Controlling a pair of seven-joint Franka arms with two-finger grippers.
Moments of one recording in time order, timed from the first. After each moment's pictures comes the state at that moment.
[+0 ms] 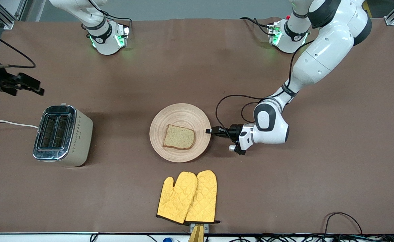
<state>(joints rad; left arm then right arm) -0.03 0.92 -0.54 -1.67 -1.05 2.42 0.57 0.10 0.04 -0.11 -1.60 0.09 1.55 0.02</state>
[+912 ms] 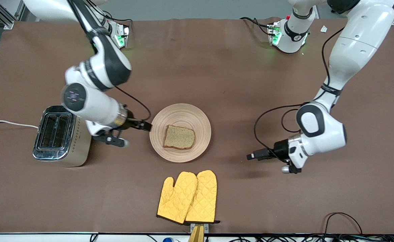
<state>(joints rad) 0.16 0.72 -0.45 -1.64 -0.80 2.41 0.31 0.22 0.44 0.24 -1.64 0.14 2.08 0.68</state>
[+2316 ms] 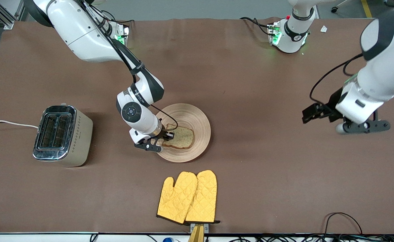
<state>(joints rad) 0.11 0.18 -0.37 -1.49 0.03 1.71 -0.31 0.28 0.69 0.28 -1.71 -0.04 2.45 0.76</state>
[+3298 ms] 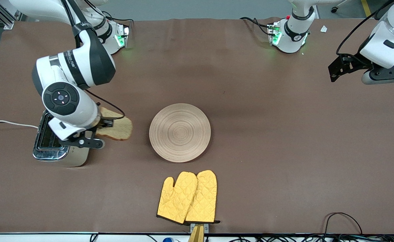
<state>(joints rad) 0.00 0.00 -0.23 -1.48 0.09 1.45 -0.23 0.15 0.44 0.24 -1.34 -0.36 1.47 0.40</state>
